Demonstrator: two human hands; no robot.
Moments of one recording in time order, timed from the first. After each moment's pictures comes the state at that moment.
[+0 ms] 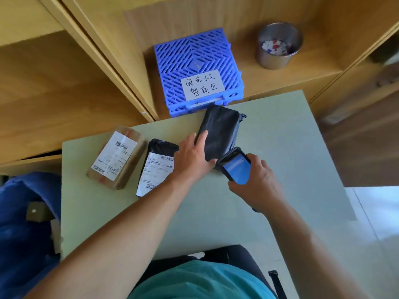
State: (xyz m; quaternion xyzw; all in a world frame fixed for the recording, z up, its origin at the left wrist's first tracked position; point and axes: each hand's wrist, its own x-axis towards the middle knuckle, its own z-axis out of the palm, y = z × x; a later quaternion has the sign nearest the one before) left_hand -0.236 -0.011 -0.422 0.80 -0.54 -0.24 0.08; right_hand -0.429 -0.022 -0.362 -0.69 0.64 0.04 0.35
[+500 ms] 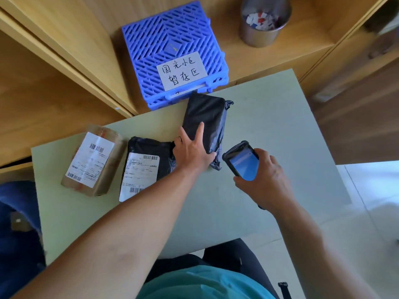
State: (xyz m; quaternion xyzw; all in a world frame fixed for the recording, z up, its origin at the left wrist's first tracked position) left_hand -0.270 -0.052 -0.483 0.83 -0.49 -0.26 -0.01; right_hand -0.463 -0.037 -0.381 -0.64 0.68 0.05 0.35
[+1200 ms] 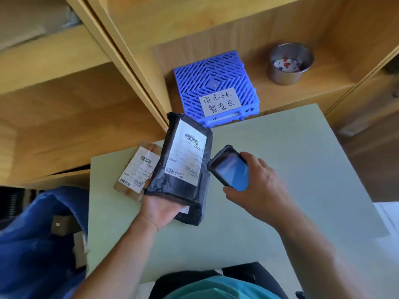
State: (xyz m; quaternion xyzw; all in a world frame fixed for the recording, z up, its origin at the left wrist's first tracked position) left_hand -0.144 0.100 -0.379 0.37 0.07 -0.71 0.60; right_hand -0.376 -0.005 -0.296 -0.74 0.56 -0.03 0.37
